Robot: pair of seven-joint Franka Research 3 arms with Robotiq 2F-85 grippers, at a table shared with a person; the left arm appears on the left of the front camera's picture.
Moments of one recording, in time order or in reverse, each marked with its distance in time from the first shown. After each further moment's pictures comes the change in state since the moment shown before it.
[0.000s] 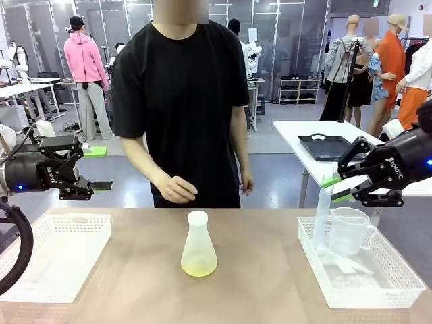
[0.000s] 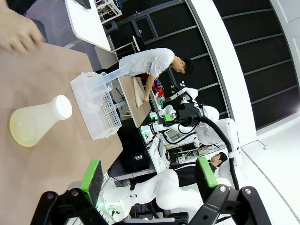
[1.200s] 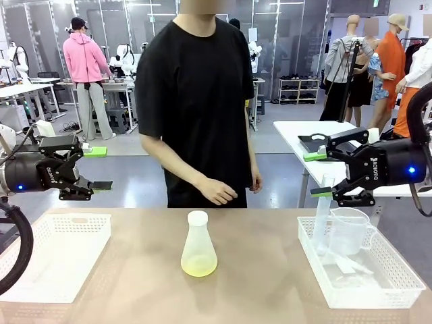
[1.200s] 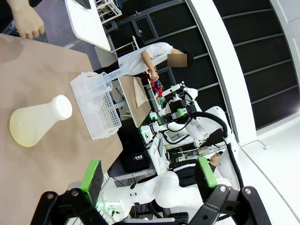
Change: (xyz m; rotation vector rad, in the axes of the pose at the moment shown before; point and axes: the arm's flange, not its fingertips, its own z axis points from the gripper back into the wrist) left arm 0.000 0.000 0.000 0.000 0.000 0.000; right arm 0.020 -0.012 -0.028 0.355 0.158 0.013
